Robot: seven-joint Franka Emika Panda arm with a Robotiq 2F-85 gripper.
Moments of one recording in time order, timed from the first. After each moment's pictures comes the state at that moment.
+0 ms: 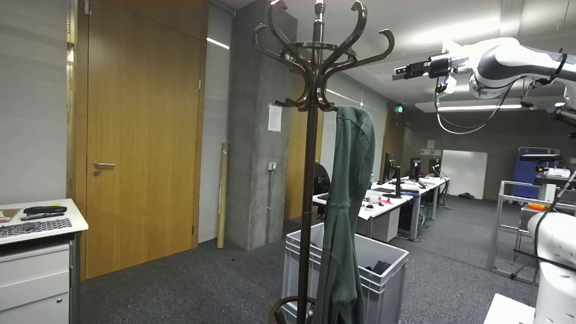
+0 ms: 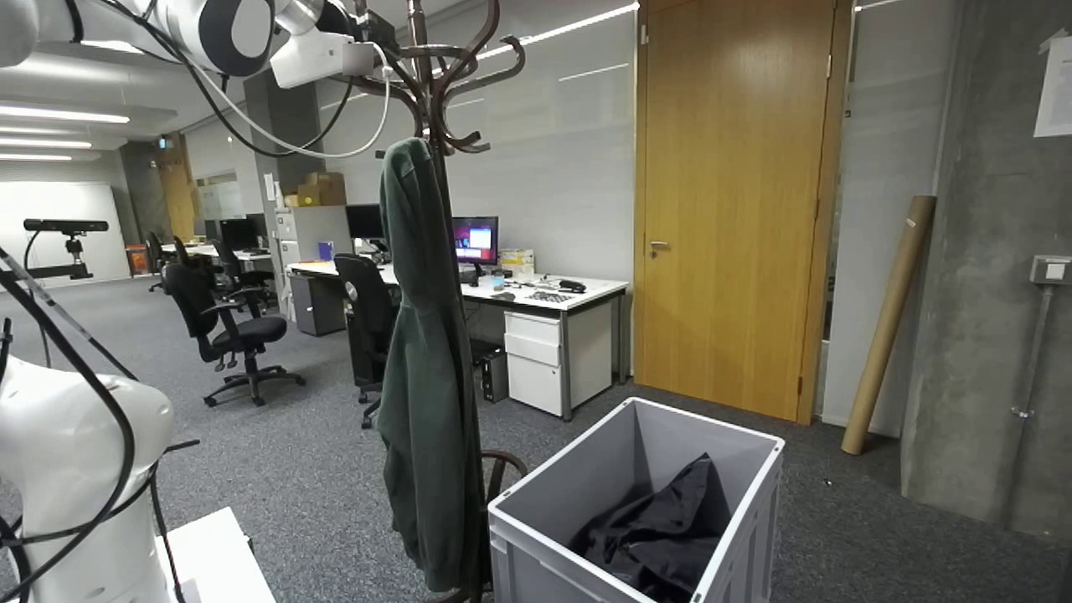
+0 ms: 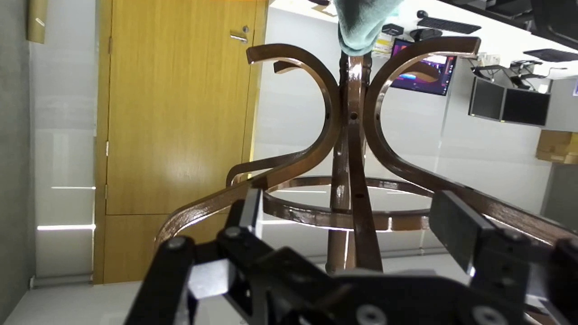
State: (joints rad) arm 0.57 -0.77 -0.25 -2.14 0.12 2.77 -0.40
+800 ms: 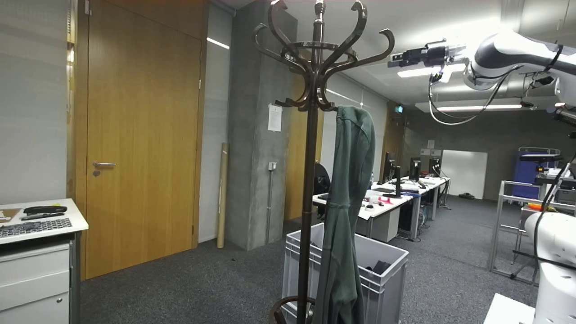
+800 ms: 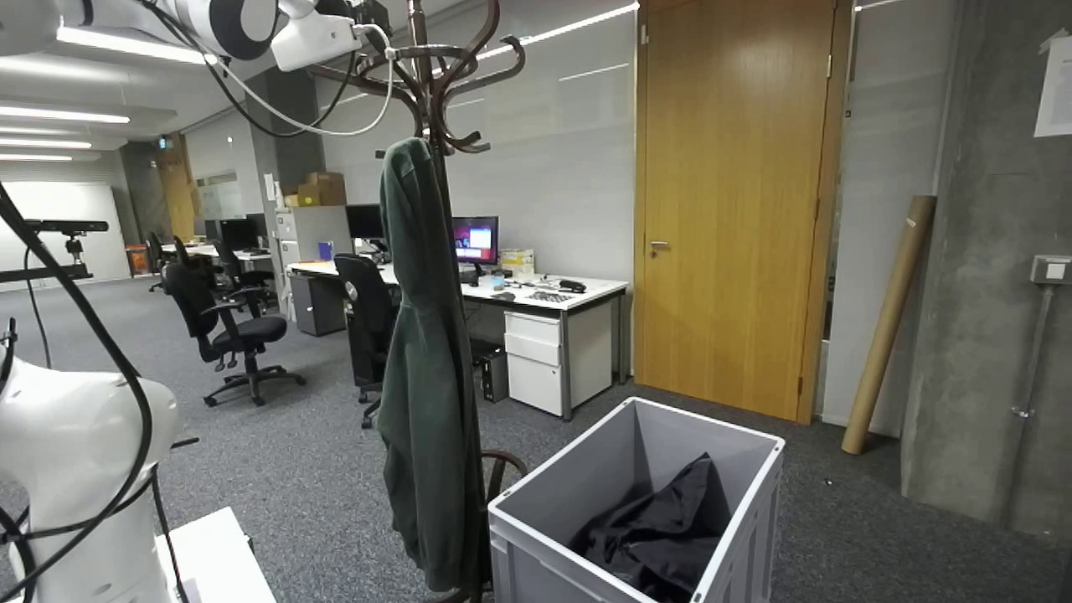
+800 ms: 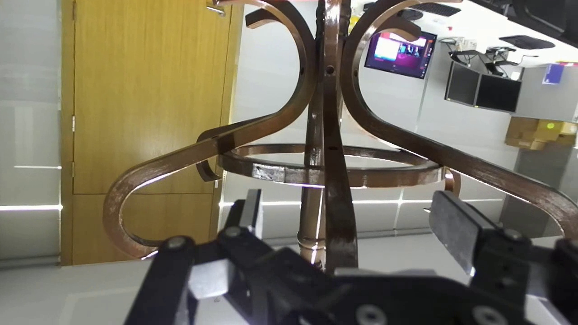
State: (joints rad) arm 0.67 -0.69 -0.27 -2.02 0.12 2.77 -0.43
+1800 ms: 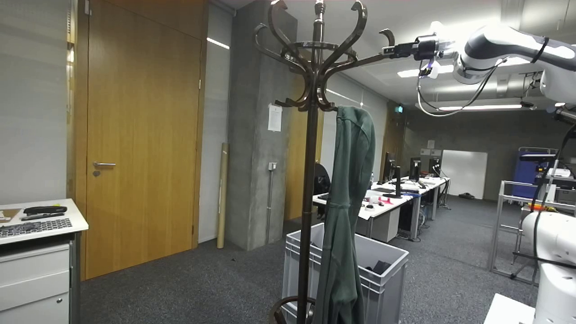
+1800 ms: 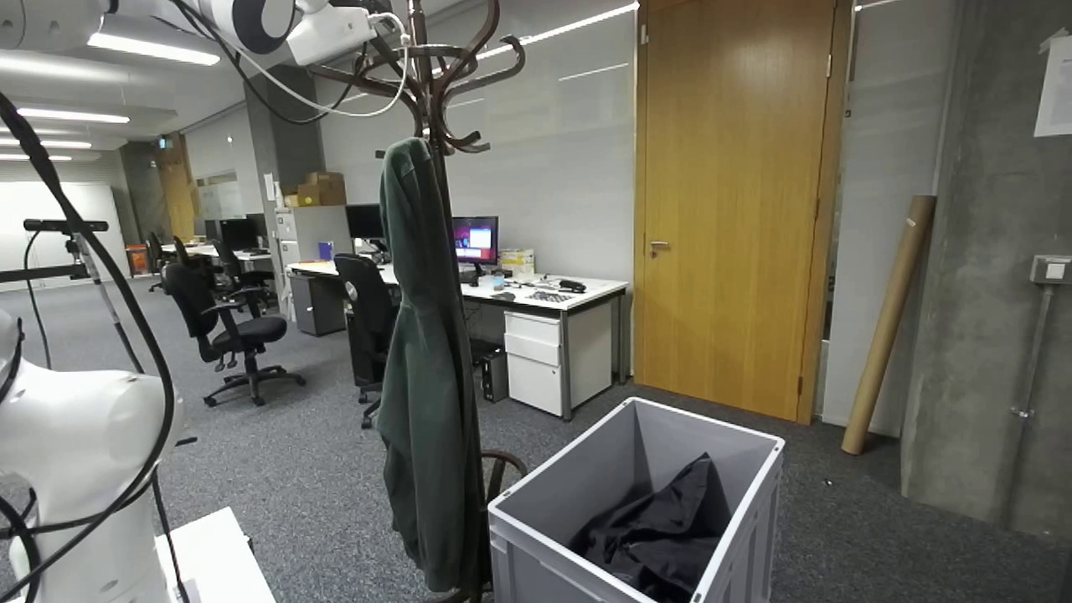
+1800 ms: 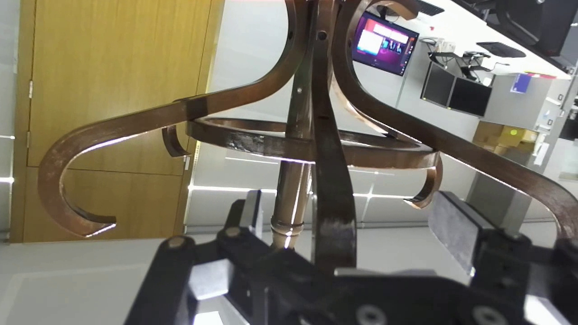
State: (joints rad) arm 0.77 -0.60 -0.32 -1.90 0.19 2.77 -0.58
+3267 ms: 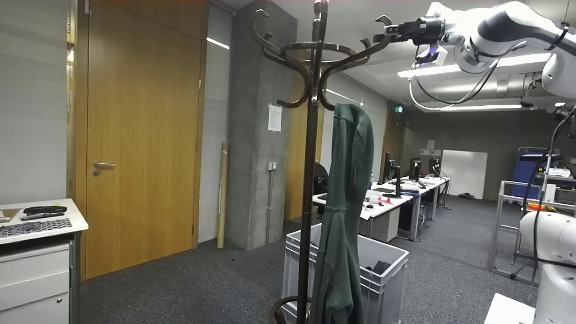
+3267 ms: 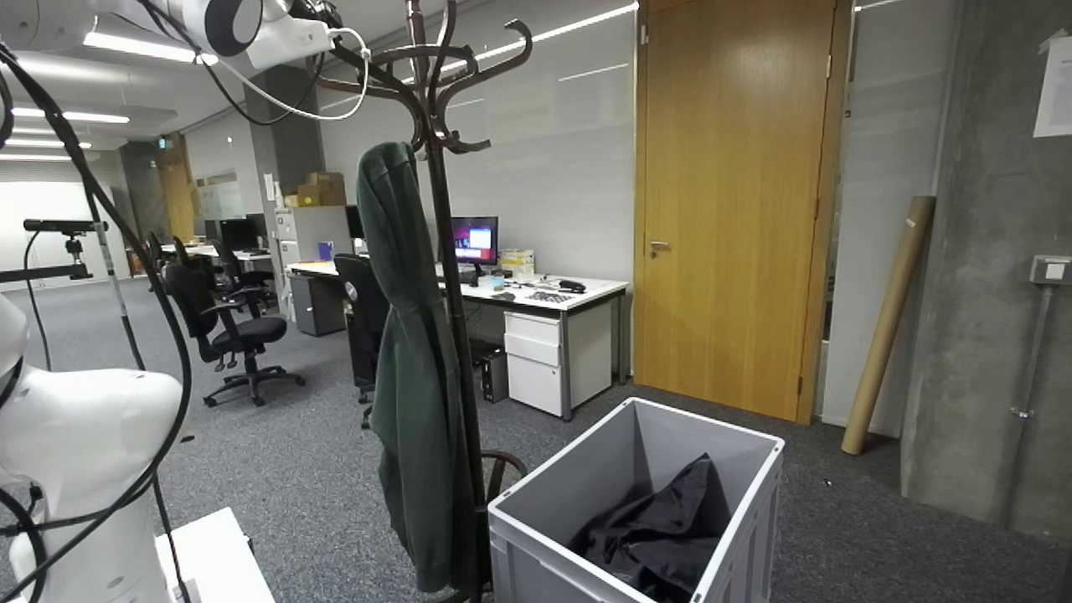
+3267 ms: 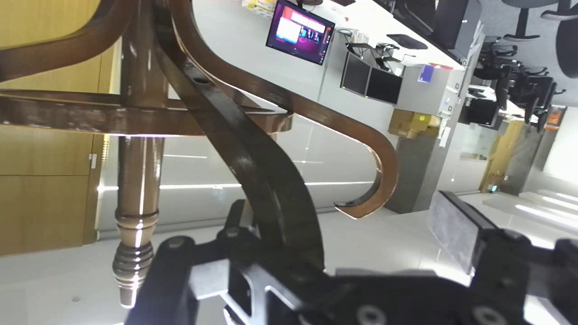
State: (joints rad) arm 0.86 -0.56 -0.22 -1.86 0.27 2.72 -0.59
